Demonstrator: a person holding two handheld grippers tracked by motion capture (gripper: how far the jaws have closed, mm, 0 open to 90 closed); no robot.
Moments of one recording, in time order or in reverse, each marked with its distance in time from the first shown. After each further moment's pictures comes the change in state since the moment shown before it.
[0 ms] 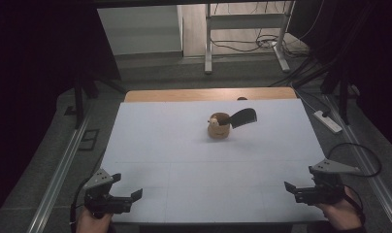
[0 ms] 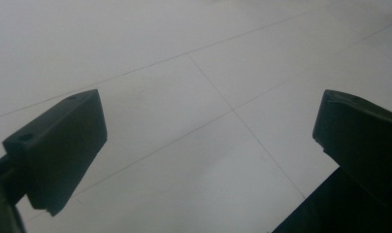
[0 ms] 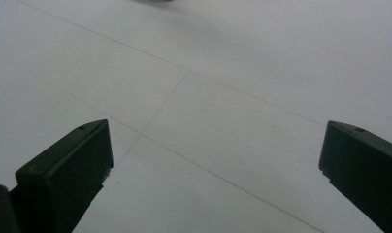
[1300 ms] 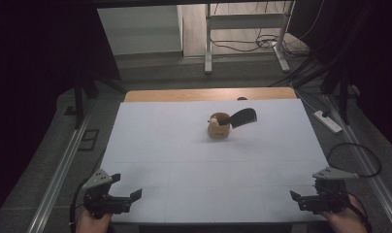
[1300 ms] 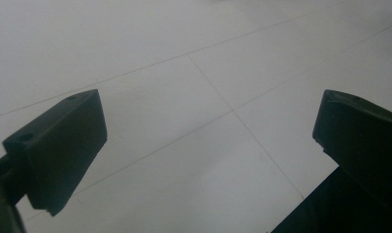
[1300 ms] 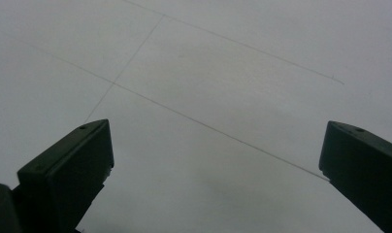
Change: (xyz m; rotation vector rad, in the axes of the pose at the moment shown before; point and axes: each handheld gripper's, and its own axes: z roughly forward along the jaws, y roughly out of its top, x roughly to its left) left arm 0.001 -0.001 -0.001 -0.006 -0.005 -0.007; right arm -0.001 -0.020 -0.003 0.135 -0.083 0.006
